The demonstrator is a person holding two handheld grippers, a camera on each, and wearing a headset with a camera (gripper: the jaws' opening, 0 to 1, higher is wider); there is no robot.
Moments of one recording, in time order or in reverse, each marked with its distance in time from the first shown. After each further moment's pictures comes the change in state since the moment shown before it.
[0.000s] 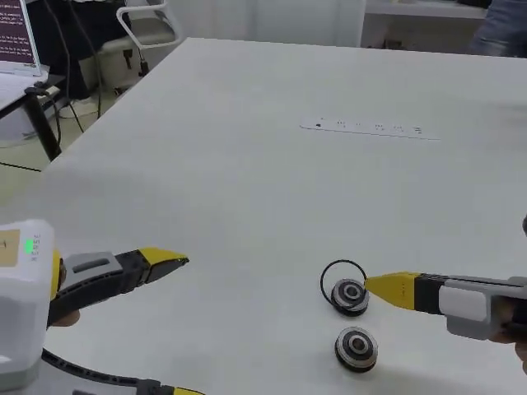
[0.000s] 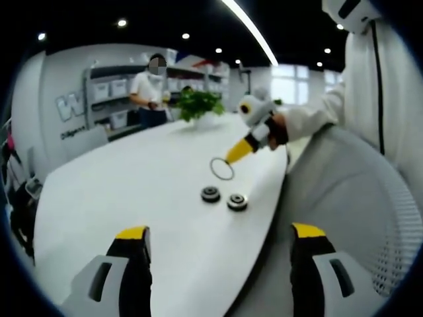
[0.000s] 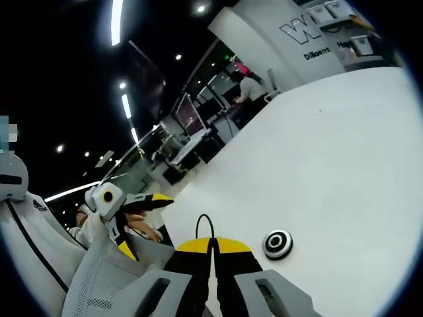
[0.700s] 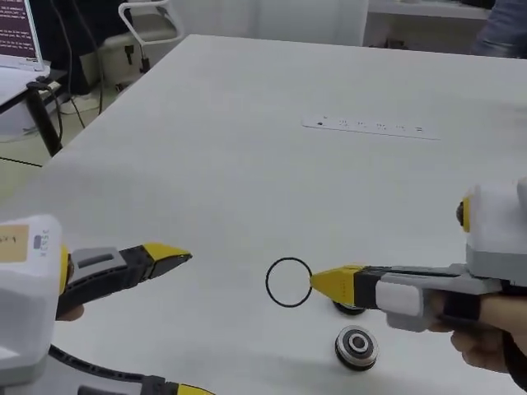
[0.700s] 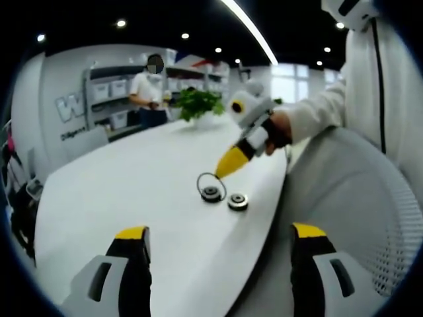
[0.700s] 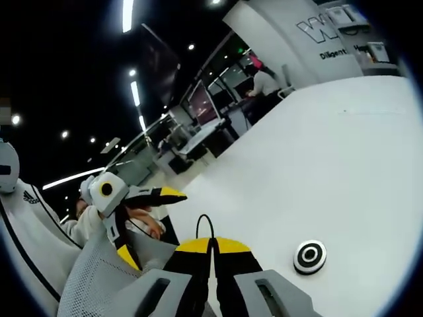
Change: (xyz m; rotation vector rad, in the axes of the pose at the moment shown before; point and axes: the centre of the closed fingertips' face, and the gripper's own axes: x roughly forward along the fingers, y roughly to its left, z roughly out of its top) left arm 0.001 0.000 -0.001 0.007 0.001 0.005; right arm 0.046 0.024 -0.011 -0.065 0.079 0.028
